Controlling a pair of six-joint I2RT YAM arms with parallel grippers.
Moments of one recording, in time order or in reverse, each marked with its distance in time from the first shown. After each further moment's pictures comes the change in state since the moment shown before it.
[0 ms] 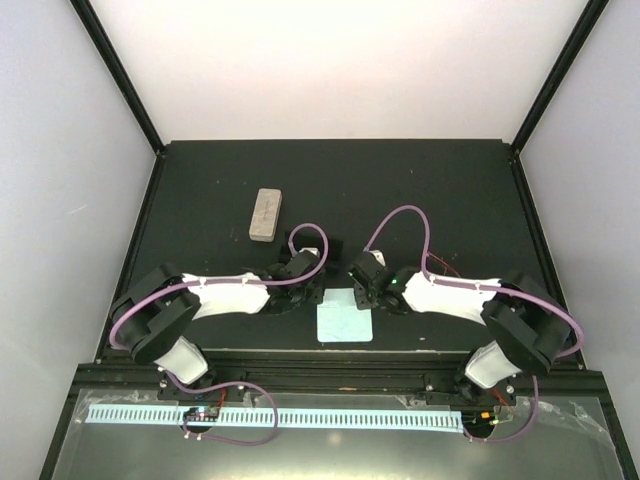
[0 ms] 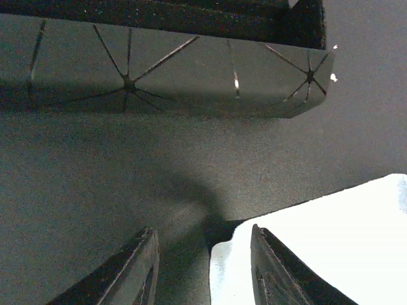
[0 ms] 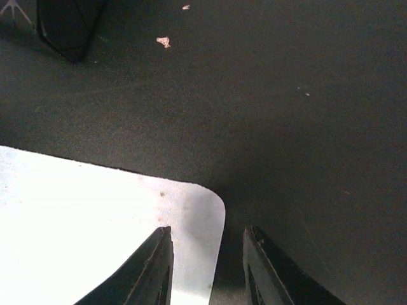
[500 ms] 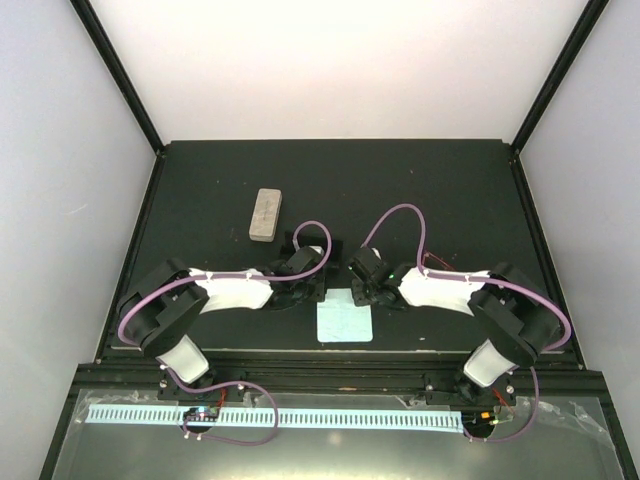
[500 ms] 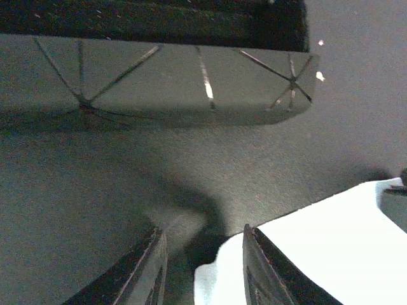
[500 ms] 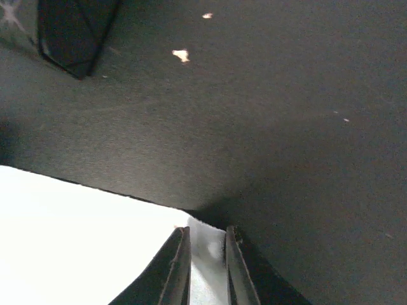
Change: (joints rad) left arm 0.025 0.050 0.025 0.022 0.066 0.050; right arm -0.041 0.082 0.023 0.060 -0.060 -0.051
